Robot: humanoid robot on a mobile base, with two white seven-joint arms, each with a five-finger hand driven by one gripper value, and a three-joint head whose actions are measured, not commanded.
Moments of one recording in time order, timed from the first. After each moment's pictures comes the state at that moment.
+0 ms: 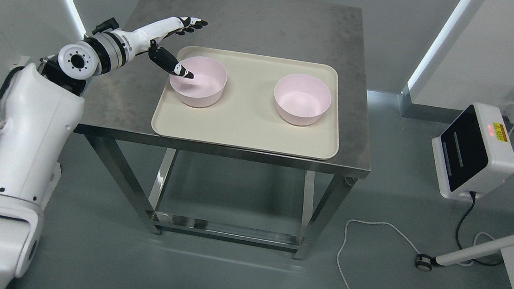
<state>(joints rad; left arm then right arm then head) -1.01 0.29 -0.23 -0.89 -0.45 -0.13 -0.65 0.00 0.00 0.00 0.00 0.00 0.03 0.01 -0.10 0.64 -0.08</state>
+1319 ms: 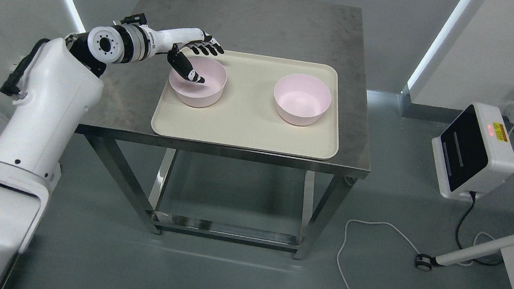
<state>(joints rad) -1.15 0.25 -0.43 -0.77 -0.49 -0.13 -0.73 0.00 0.00 0.00 0.00 0.00 0.03 0.01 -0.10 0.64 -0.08</state>
